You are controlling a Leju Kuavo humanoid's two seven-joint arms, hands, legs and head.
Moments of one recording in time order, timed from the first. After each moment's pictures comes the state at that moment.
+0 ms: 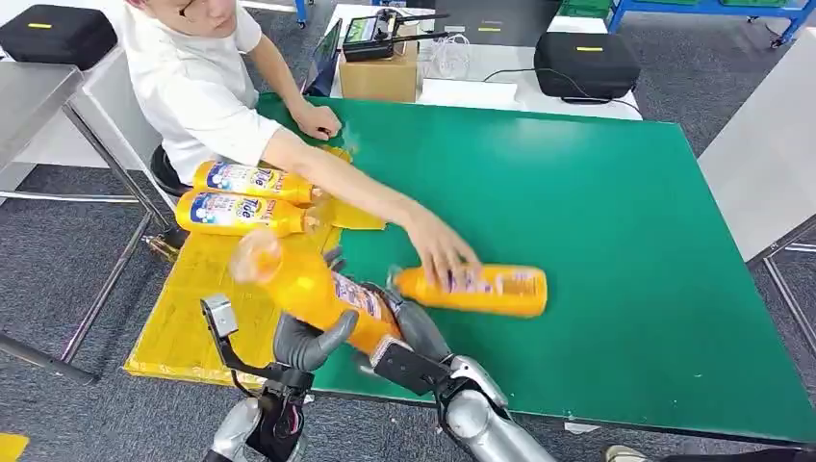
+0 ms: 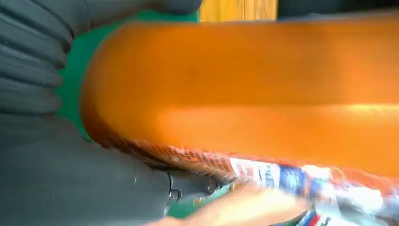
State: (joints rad) left arm 0.00 -0.18 -0.37 -1.39 0.51 -0.09 -0.32; right arm -0.29 0.13 0.75 -0.97 0.45 -0.09 -0.39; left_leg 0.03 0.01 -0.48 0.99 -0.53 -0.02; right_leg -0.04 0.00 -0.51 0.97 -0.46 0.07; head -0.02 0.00
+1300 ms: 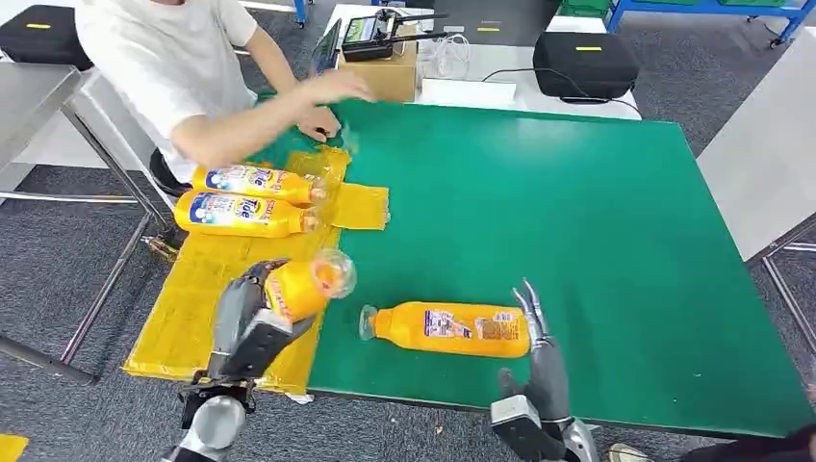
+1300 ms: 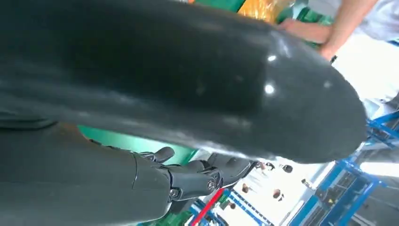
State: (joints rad) left arm -0.01 -0.06 -0.24 -1.42 -0.71 0.43 -0.26; right arm 0.12 -0.01 0.39 -1.47 0.55 -0.41 -0.54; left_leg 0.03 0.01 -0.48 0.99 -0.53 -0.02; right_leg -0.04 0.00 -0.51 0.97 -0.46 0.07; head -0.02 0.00
